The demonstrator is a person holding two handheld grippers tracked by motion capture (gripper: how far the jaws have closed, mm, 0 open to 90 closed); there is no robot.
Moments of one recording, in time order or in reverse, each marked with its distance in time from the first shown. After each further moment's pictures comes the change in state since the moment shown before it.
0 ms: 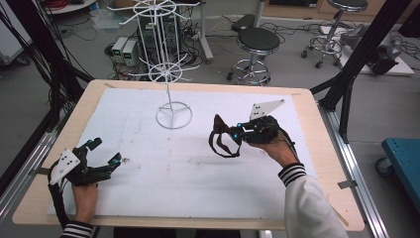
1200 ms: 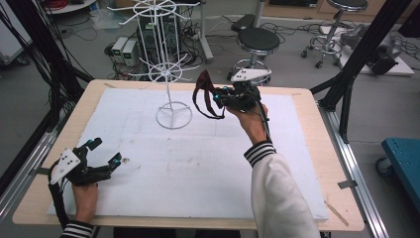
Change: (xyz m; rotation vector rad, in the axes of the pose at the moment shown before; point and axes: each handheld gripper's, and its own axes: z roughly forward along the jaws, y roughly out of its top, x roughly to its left) left arm 0.000 0.000 0.000 0.010 -0.001 0.003; right arm -0.018 0.086 0.028 -0.161 -0.263 0.111
